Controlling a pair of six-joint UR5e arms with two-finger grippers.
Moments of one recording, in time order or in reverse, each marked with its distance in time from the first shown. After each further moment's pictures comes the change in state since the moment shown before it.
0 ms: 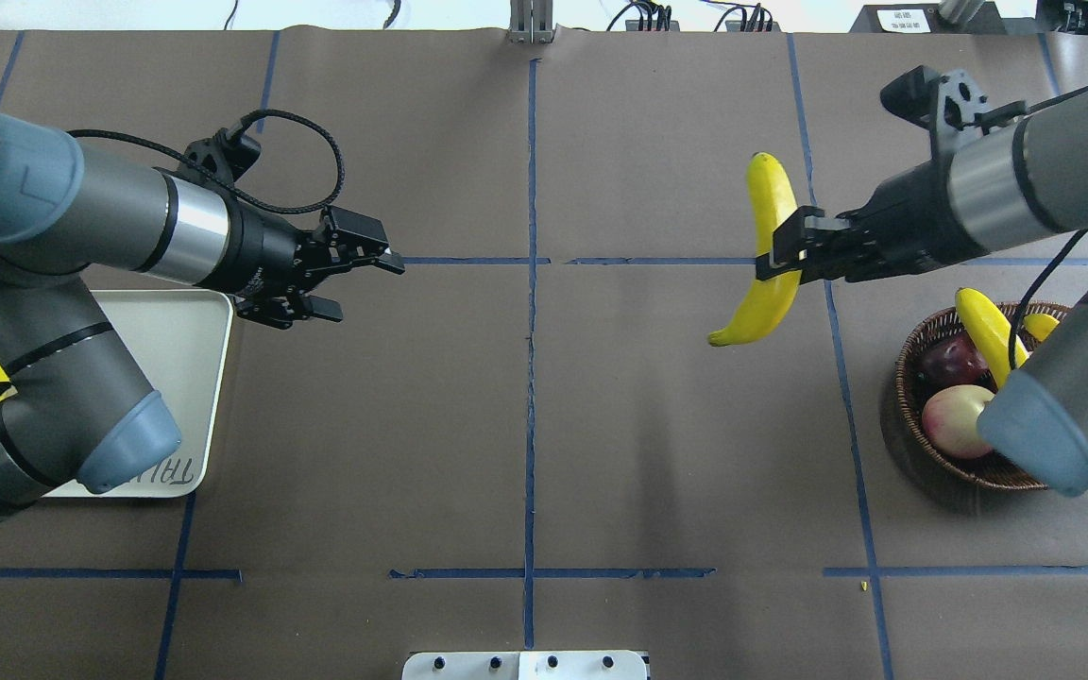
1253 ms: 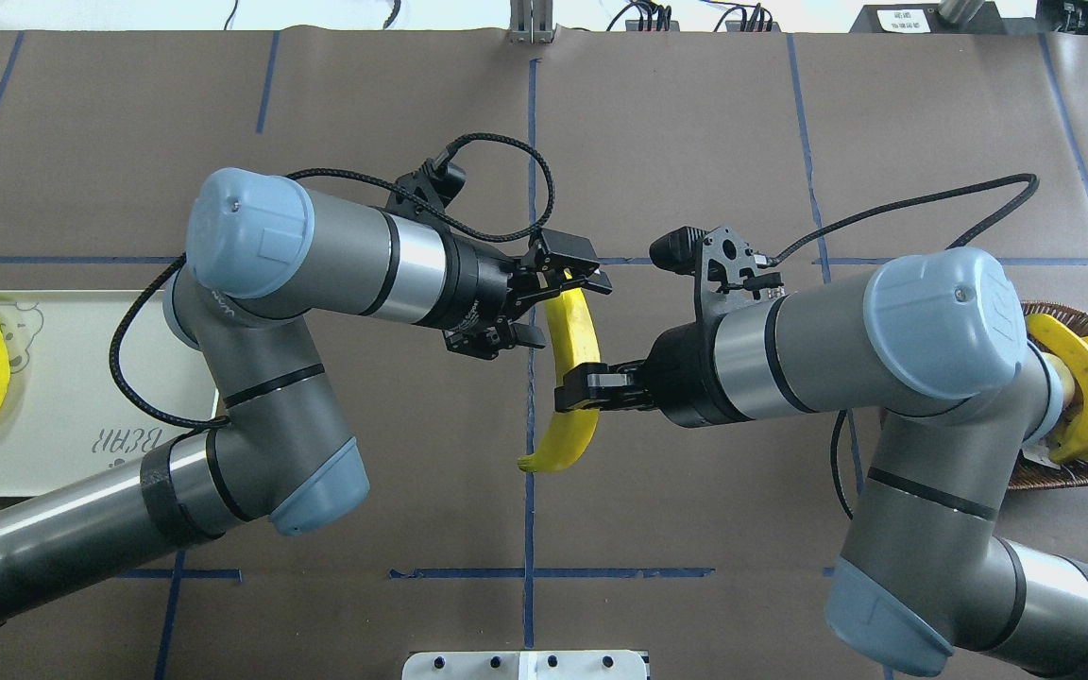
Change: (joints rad) left arm 0.161 -0.264 0.146 -0.075 0.123 -0.103; right arm -0.295 0.136 -0.012 0.053 -0.189 0.065
